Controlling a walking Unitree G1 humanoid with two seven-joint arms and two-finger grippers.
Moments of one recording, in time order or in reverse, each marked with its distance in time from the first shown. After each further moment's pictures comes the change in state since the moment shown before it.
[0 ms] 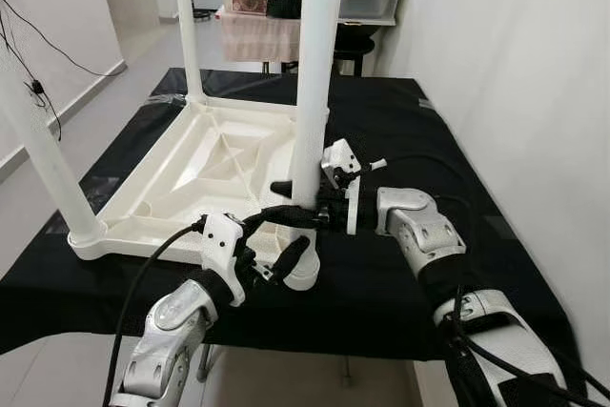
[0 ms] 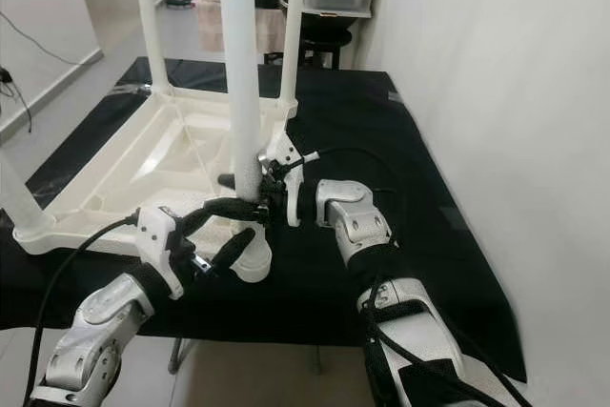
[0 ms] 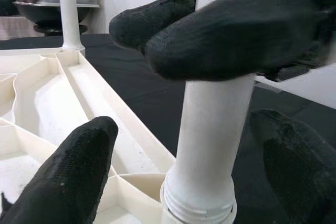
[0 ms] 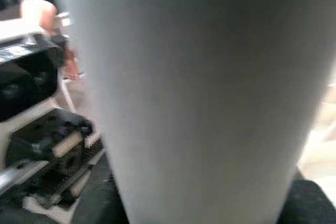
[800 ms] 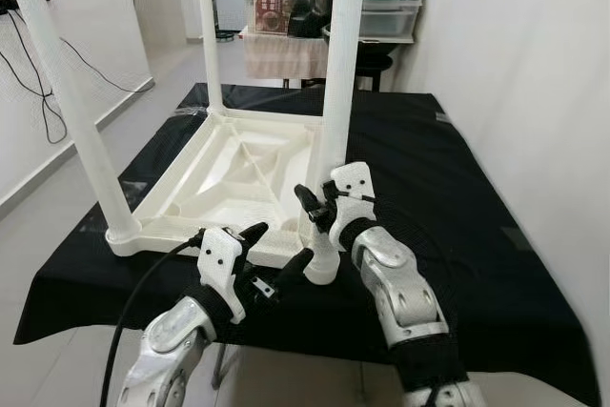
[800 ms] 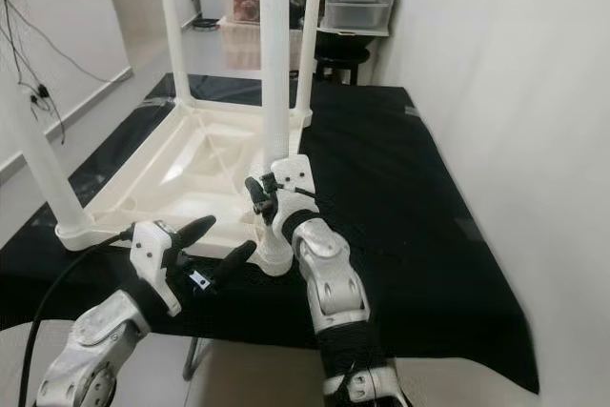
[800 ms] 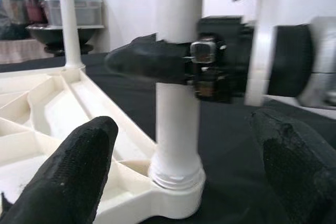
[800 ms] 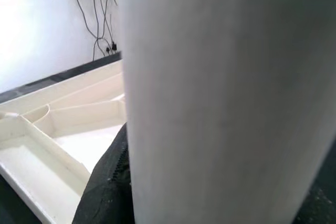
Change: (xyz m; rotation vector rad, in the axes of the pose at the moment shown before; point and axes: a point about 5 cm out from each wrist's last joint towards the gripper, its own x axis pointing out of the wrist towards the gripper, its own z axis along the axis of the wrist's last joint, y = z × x) left arm -0.016 -0.014 0.005 0.003 -0.037 -0.015; right arm 0.009 0.015 -0.026 0.006 0.009 -0.861
